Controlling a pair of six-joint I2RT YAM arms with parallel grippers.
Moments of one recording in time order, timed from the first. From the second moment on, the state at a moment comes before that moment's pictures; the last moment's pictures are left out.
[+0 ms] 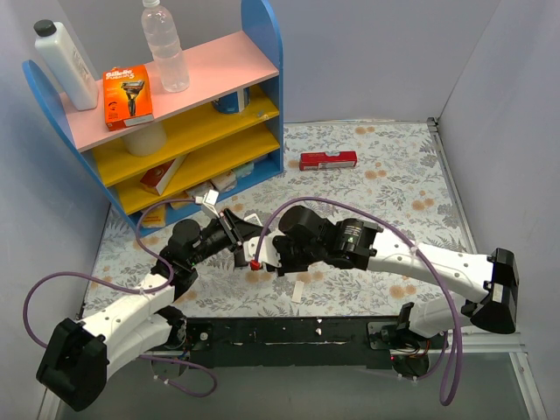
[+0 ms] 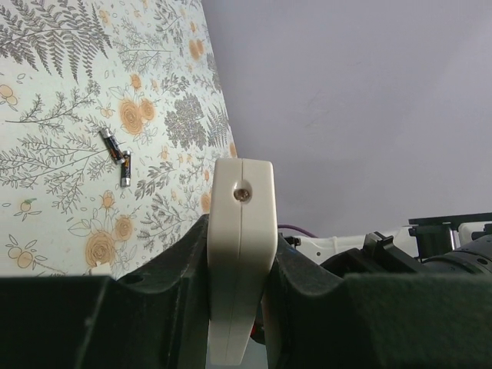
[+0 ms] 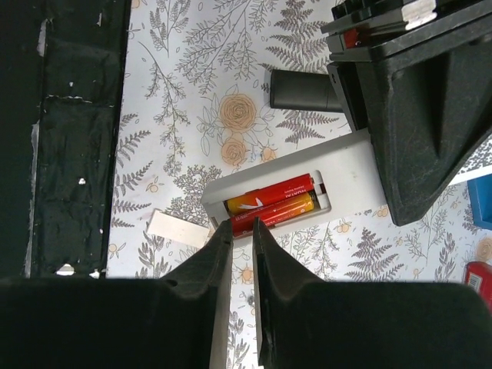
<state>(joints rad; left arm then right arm) -0.54 0.88 0.33 0.49 0.45 -1.21 1.22 1.35 1.23 -0.70 -0.17 -0.58</state>
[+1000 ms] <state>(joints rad) -0.55 0.81 0.29 0.45 0.29 -1.13 1.18 1.37 1.19 -0.48 -0.12 -0.30</state>
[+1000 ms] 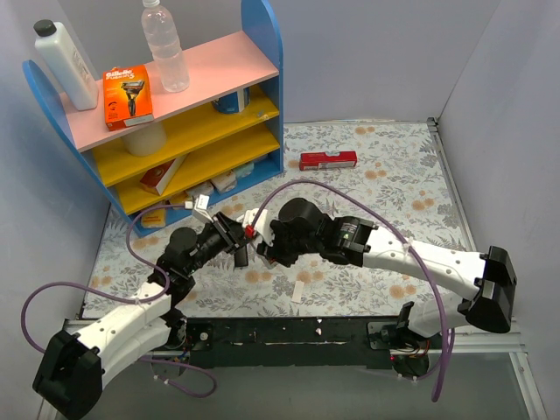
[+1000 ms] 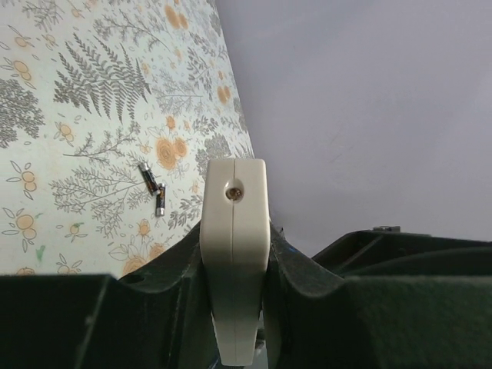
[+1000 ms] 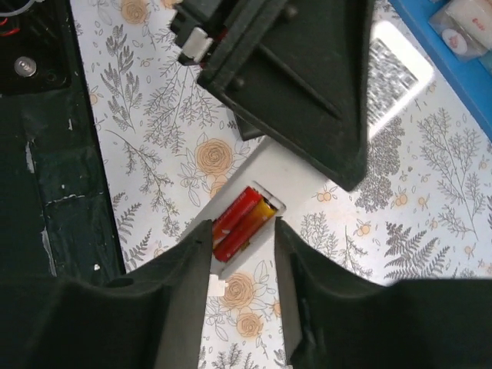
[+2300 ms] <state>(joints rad) -0.55 0.34 0.18 0.01 -0.20 -1.09 1.36 1.56 0.88 -0.55 0.31 0.48</state>
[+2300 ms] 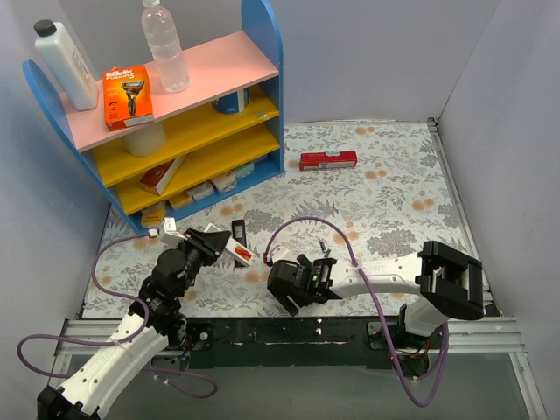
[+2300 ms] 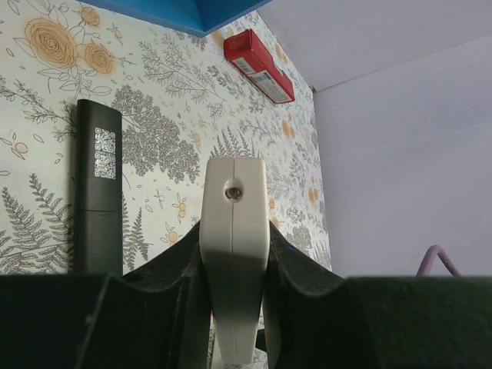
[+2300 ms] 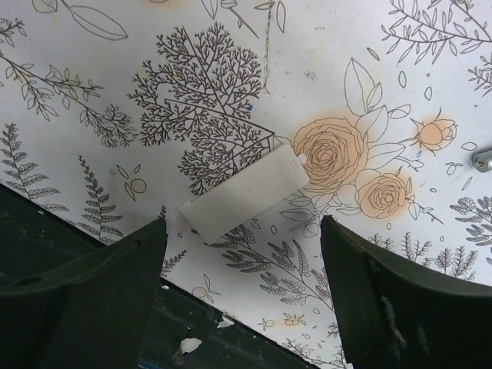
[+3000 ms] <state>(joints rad) -0.55 0.29 0.18 -0.01 -0.10 -1.13 1.27 1.47 0.82 -0.75 0.40 0.60</state>
